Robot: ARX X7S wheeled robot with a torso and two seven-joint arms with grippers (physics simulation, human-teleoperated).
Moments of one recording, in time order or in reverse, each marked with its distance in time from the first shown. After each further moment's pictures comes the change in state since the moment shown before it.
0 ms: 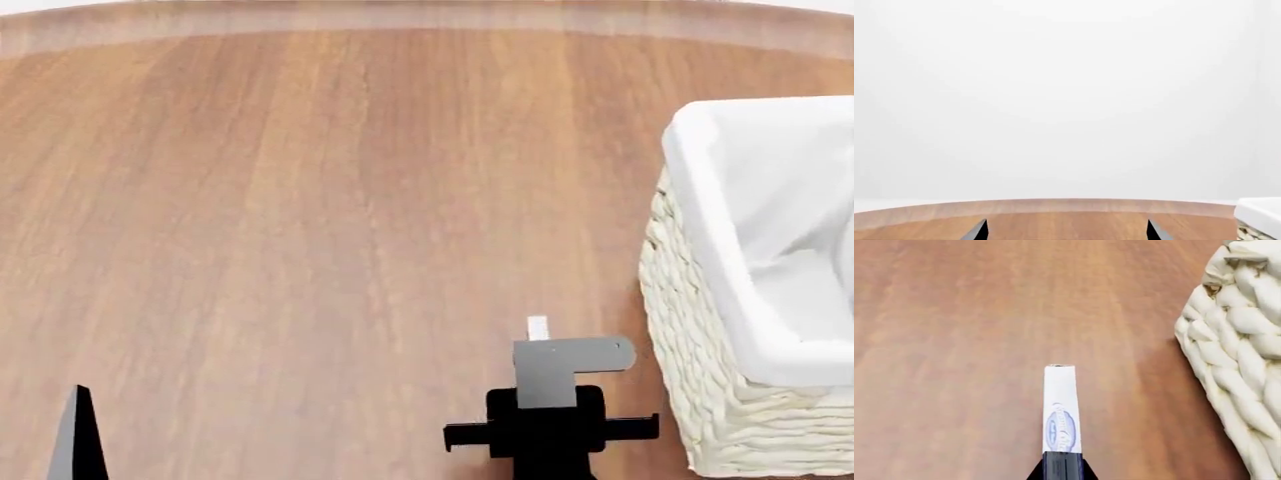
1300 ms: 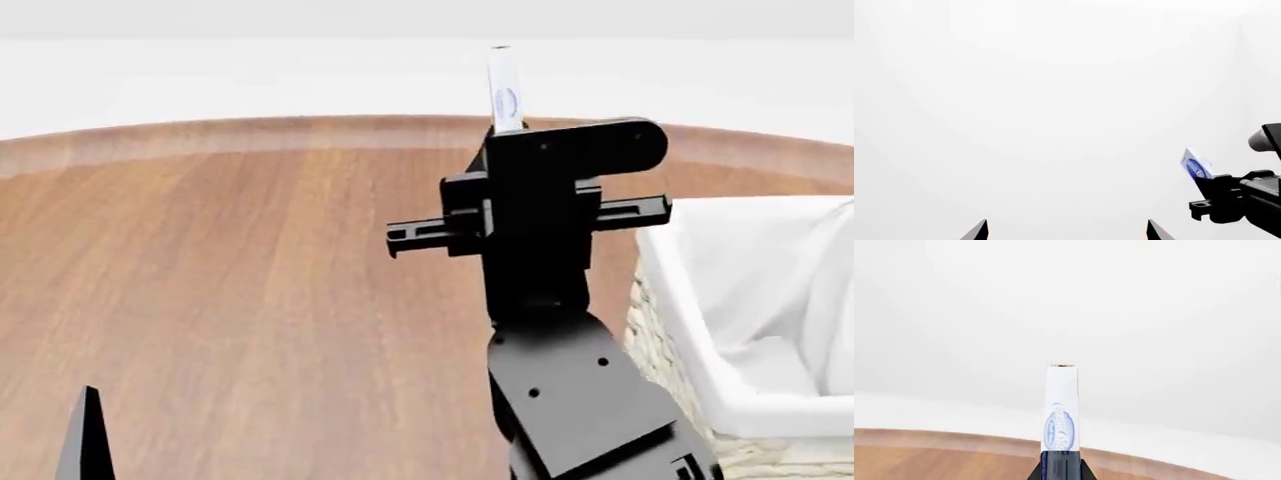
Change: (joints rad) left arm -0.012 -0.029 0.019 -0.001 -0.029 -0.014 -0.022; right arm -0.011 0.241 -0.270 -1.163 0.330 0.488 0.235
